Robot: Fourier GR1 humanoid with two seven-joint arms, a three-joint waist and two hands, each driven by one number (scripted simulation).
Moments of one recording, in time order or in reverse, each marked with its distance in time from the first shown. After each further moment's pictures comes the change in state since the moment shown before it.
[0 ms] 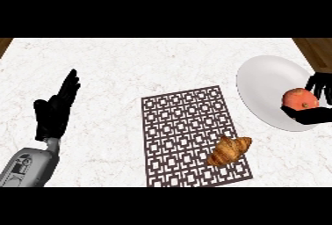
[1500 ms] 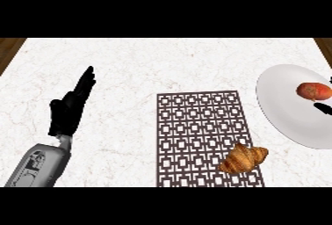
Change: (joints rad) left arm -0.036 -0.061 -0.024 -0.024 -0.061 -0.065 0.012; right arm -0.281 -0.007 -0.115 0.683 -0.057 0.181 -0.937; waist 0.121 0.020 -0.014
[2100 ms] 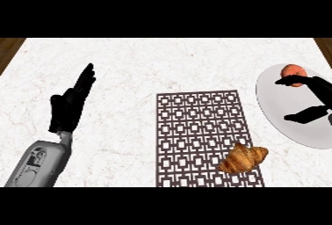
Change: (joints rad) left arm -0.024 -0.023 0.036 0.018 -0.024 -0.023 0.013; right arm -0.122 0.192 0.002 0.304 0.074 0.018 0.014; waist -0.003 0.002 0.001
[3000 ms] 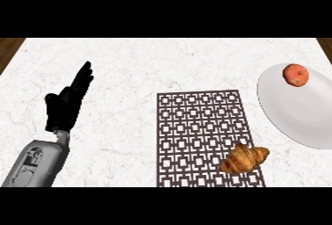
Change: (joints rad) left arm 0.000 -0.002 0.026 -0.021 -0.008 -0.024 0.011; right arm -0.041 -0.249 -0.356 0.193 -0.347 0.324 0.051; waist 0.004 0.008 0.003
